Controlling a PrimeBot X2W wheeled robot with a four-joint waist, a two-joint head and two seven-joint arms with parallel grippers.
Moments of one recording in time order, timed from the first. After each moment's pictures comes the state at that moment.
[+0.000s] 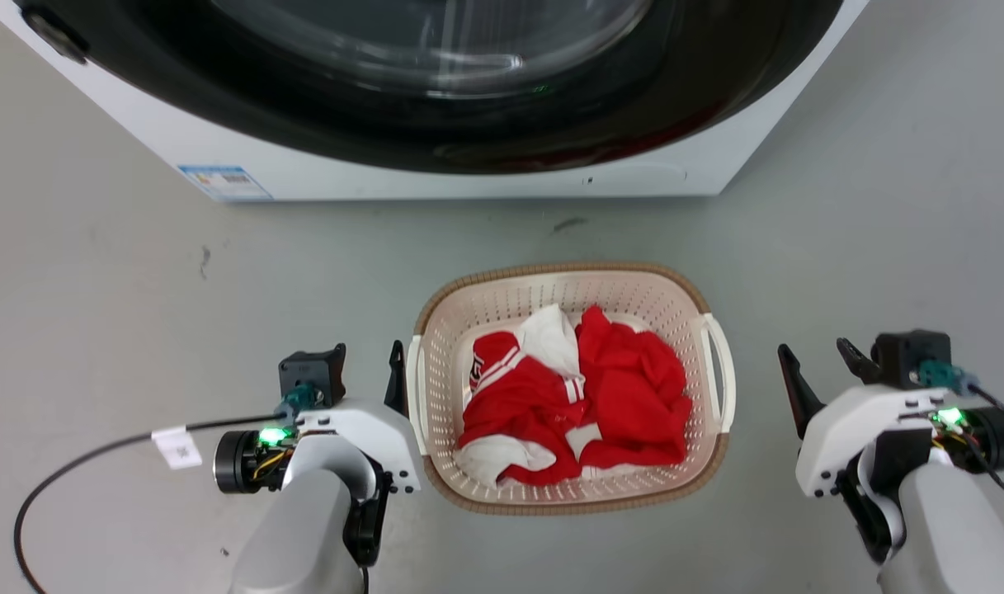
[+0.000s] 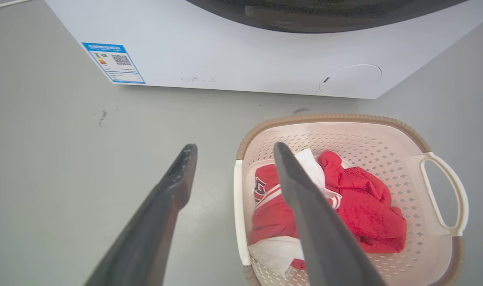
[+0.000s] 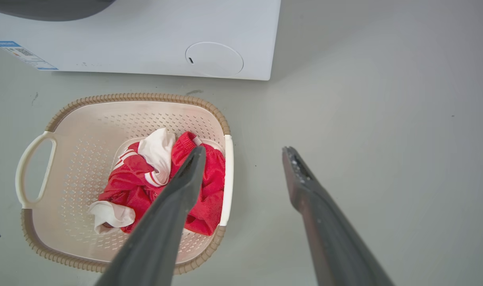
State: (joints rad) left arm -0.46 0.05 -0.23 0.76 -0.31 0.08 -0.22; right arm -0.33 -0.12 -0.02 0.50 0.09 0.13 0.04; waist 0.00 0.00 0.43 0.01
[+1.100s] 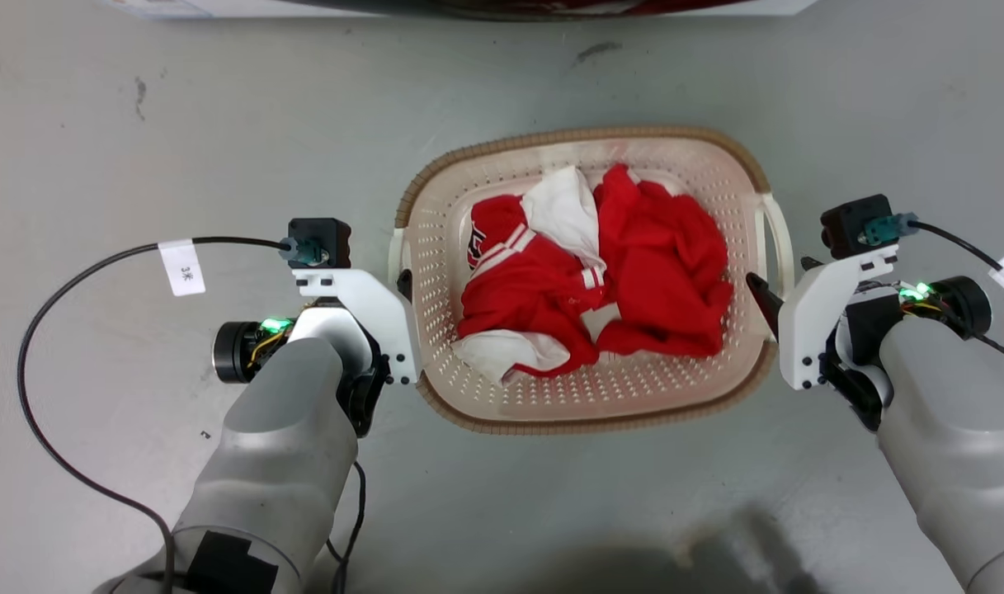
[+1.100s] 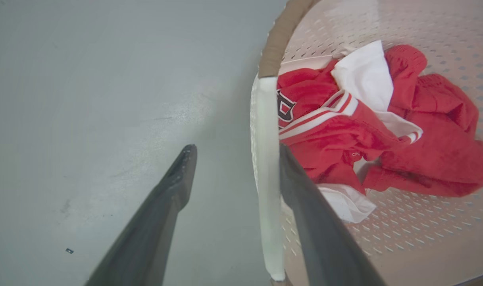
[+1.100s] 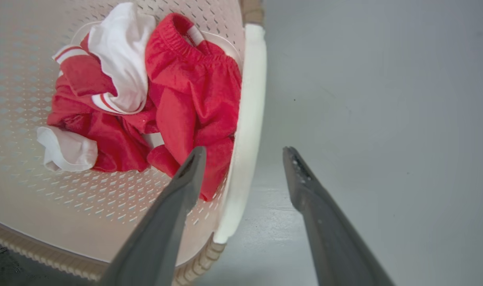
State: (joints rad) left arm -0.89 0.05 -0.33 1.21 -0.45 0.01 -0.01; right arm -0.80 -0.25 0.43 1.00 0.39 0.13 0.12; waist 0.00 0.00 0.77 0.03
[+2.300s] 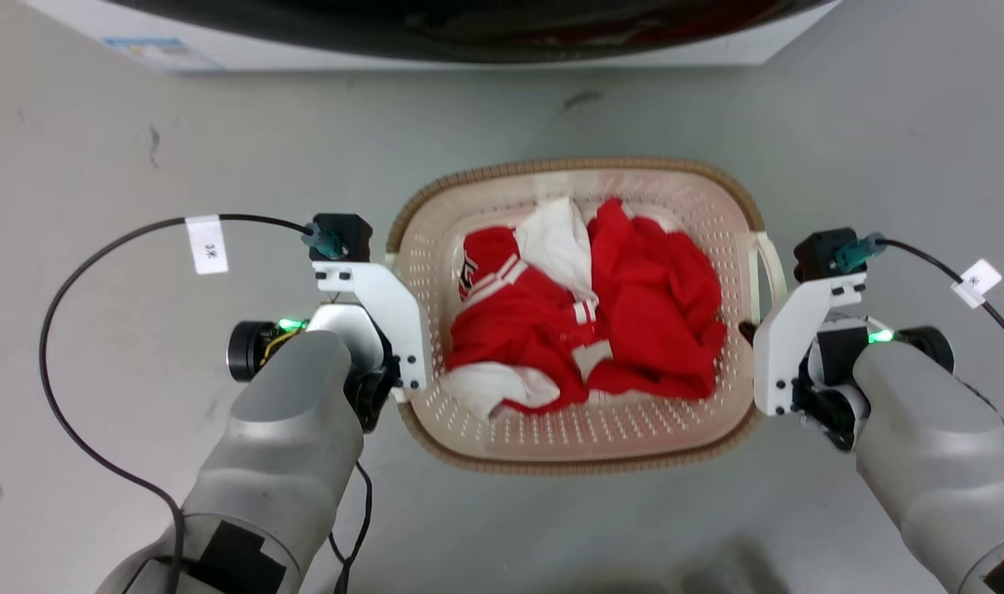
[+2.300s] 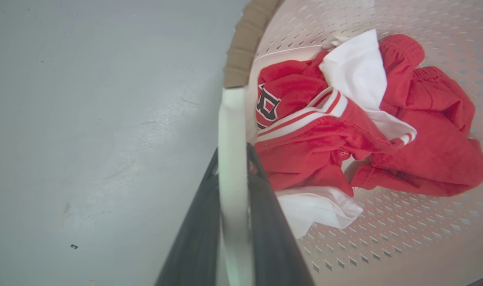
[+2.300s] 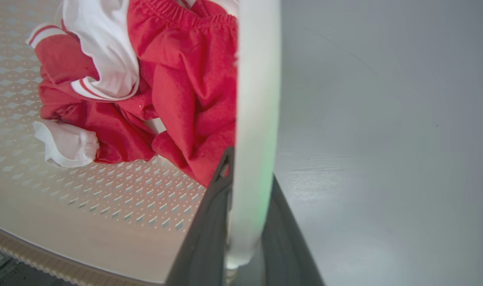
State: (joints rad) left arm -0.93 0.05 -0.54 1.24 -0.64 -0.04 0.10; right arm -0.86 -0.24 0.77 1.11 0.81 0.13 0.20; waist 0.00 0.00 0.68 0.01
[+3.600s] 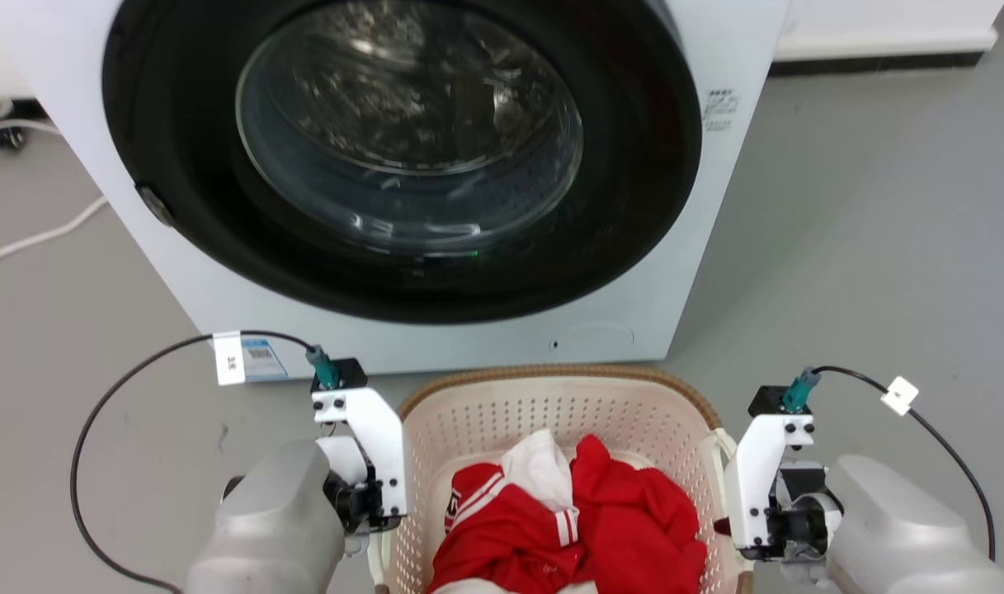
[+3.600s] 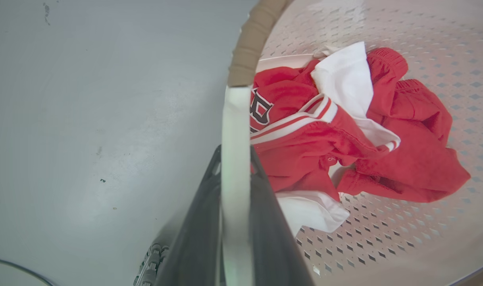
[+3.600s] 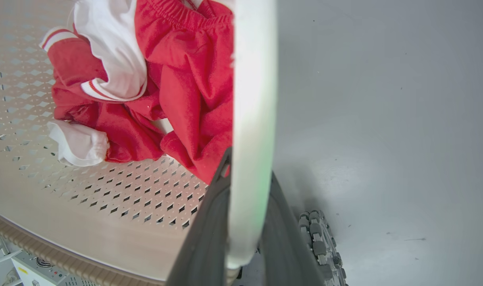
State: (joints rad) left arm -0.77 0.08 -0.62 1.29 -0.83 -0.09 0.46; right arm -0.70 -0.21 0.94 1.14 1.13 0.12 0.56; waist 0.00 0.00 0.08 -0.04
